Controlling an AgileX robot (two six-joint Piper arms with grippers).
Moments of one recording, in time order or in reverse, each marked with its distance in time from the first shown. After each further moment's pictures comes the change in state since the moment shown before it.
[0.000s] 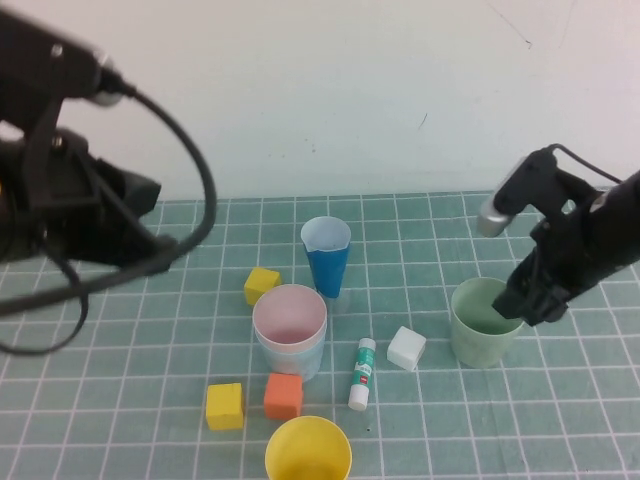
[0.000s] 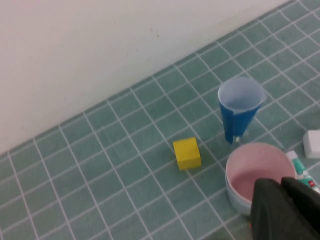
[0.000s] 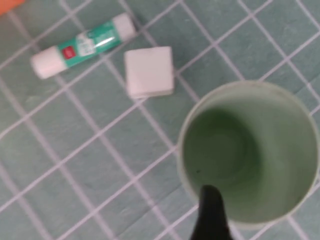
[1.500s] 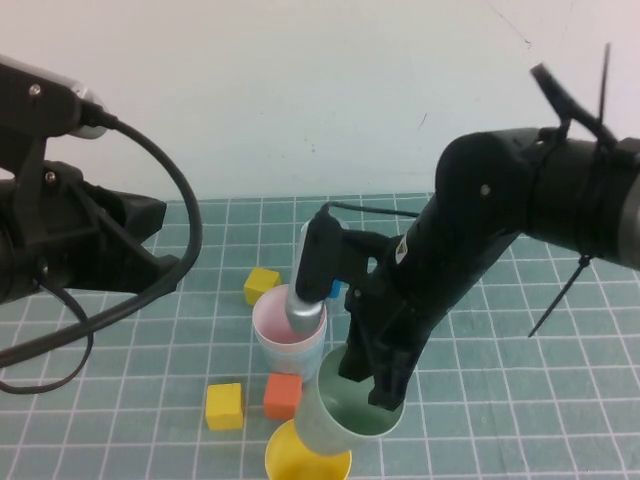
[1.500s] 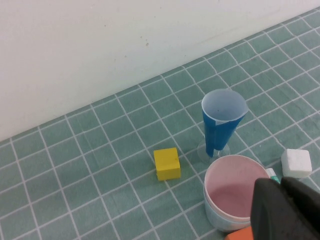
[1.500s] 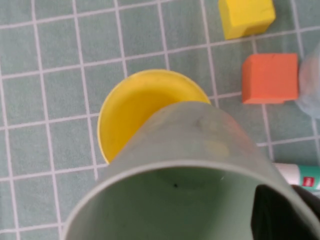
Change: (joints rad) right arm 0.419 0.111 -0.278 0.000 0.271 -0.027; left arm 0.000 -0.070 0.135 -0.077 -0.119 -0.031
